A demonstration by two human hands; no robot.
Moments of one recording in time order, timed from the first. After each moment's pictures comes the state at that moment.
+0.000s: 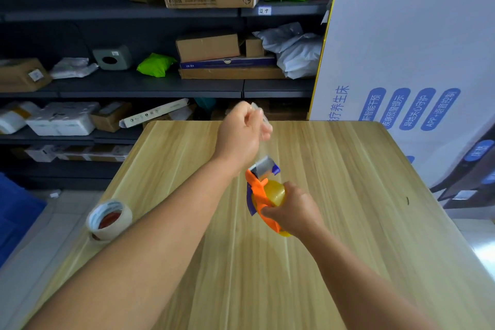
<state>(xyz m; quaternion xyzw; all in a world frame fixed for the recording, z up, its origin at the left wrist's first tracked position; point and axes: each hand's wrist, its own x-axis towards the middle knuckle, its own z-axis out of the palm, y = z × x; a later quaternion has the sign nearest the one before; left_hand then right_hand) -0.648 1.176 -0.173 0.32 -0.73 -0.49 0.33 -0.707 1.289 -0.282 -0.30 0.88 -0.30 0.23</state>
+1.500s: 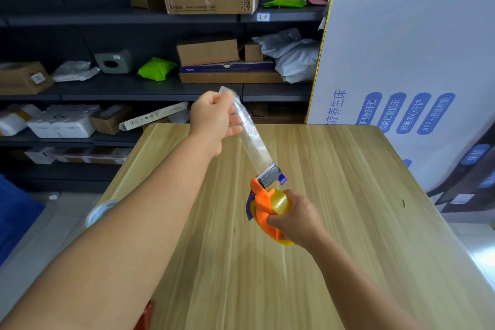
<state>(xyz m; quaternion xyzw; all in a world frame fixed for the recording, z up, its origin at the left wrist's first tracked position) -0.640 1.146 -0.148 0.40 -0.60 -0.58 0.39 -0.705 1.310 -0.276 -0.30 0.85 -0.33 0.27</state>
